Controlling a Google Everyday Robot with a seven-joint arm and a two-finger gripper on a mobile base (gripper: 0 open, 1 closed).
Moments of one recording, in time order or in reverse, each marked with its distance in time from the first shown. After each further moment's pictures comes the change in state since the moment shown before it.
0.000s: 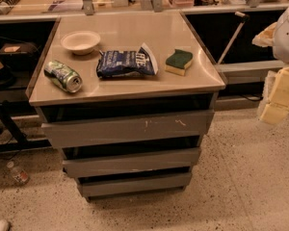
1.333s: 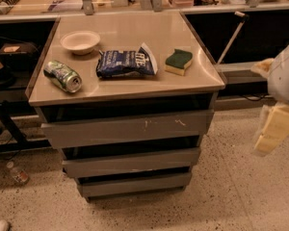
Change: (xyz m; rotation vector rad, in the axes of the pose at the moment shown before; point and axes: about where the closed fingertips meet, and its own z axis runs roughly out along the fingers) arm 0.025 0.017 0.054 0.026 -0.014 0.002
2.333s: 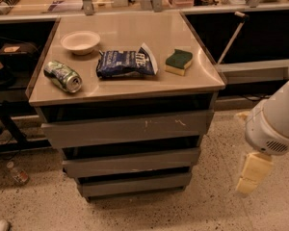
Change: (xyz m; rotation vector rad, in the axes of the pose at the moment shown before) arm 0.024 0.066 0.092 -0.172 0.012 0.061
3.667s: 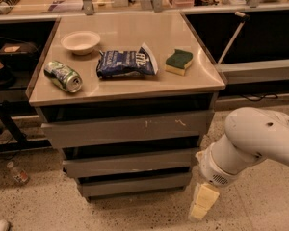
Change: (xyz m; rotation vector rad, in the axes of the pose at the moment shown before) arm -0.032 0.046 0.155 -0.186 -0.087 0.051
